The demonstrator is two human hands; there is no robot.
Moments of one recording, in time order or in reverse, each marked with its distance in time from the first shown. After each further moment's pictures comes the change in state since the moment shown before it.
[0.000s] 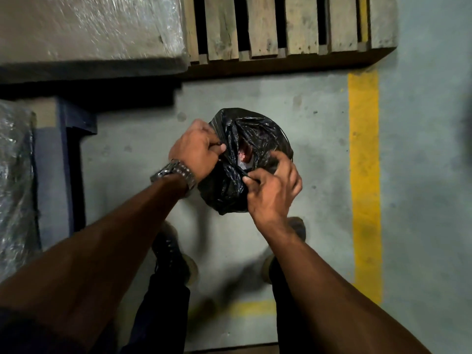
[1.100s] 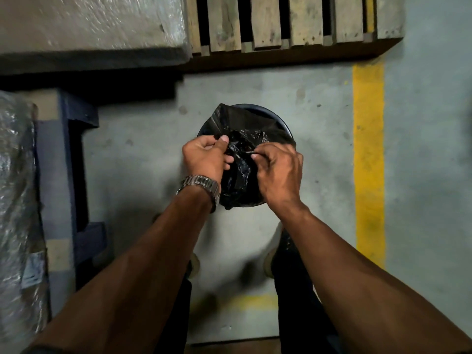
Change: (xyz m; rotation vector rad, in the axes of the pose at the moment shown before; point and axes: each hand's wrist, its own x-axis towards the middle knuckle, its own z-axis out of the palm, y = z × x) left_hand -0.024 0.027 0.035 -1.081 0.265 -0.621; right_hand 0.026 0.000 -0.009 0.105 -0.040 -0.121
